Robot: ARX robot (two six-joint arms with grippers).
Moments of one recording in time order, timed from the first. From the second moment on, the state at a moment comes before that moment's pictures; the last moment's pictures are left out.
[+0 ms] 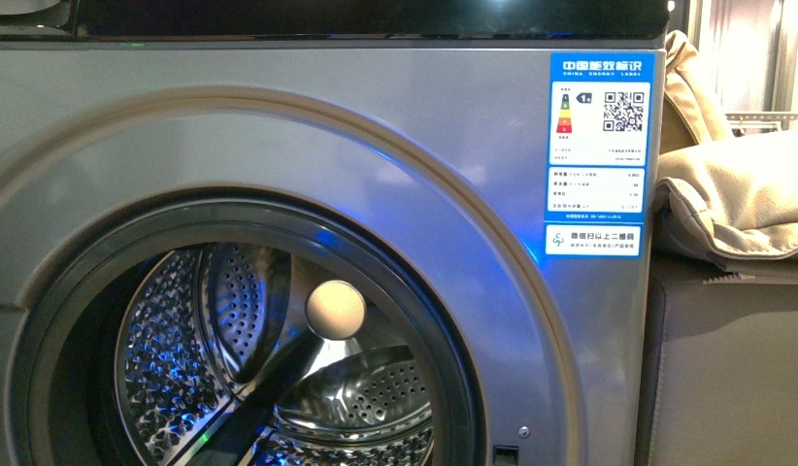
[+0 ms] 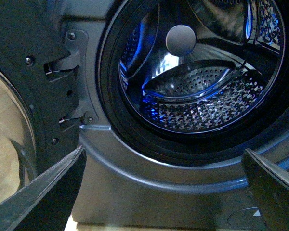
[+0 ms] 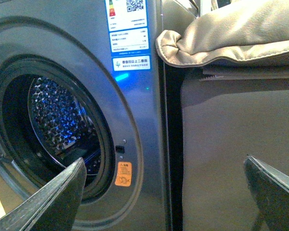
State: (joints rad) left arm 0.00 0.00 0.02 0.00 0.00 0.00; right arm -0.29 0.14 0.00 0.38 -0.61 0.19
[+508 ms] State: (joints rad) left arm 0.00 0.00 0.02 0.00 0.00 0.00; right arm -0.50 0.59 0.17 0.84 -0.76 0.37
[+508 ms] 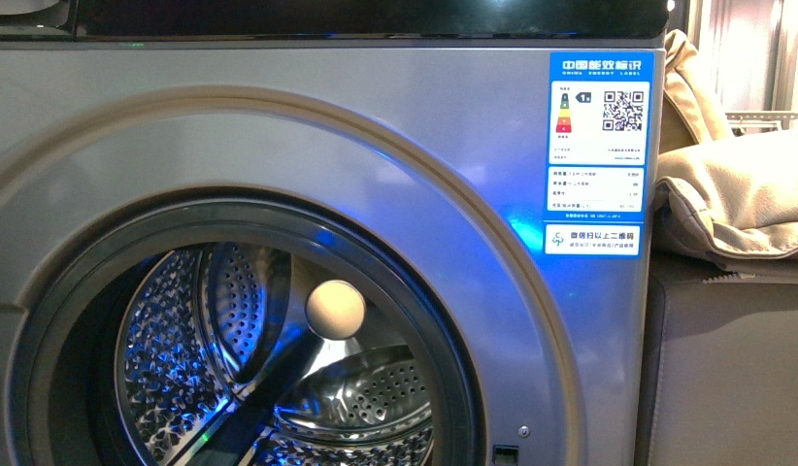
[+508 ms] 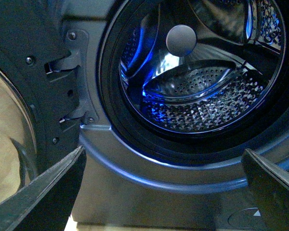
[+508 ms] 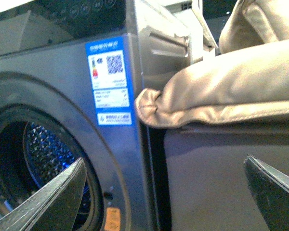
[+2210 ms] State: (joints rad) left arm 0.00 0.00 0.02 0.00 0.00 0.00; right arm -0.86 2.64 1.09 0.28 -0.36 -0.29
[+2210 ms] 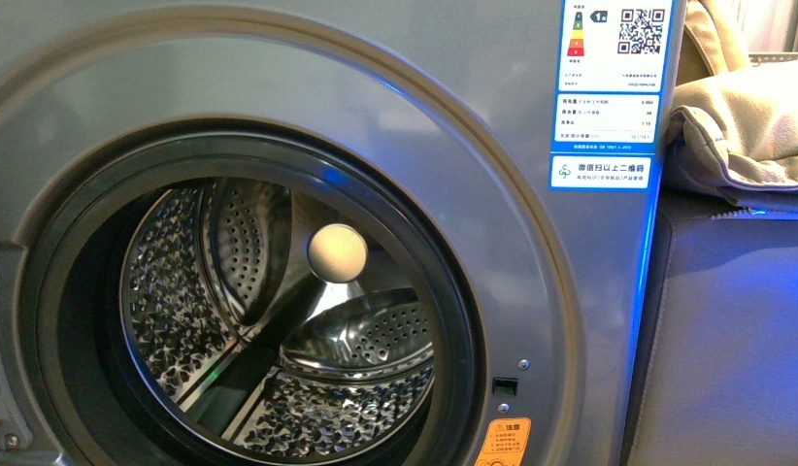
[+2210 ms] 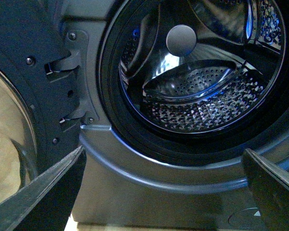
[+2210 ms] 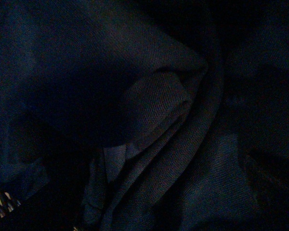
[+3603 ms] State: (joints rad) left arm 0.00 0.00 0.02 0.00 0.00 0.00; right arm -0.91 2.99 1.30 0.35 -0.36 -0.45
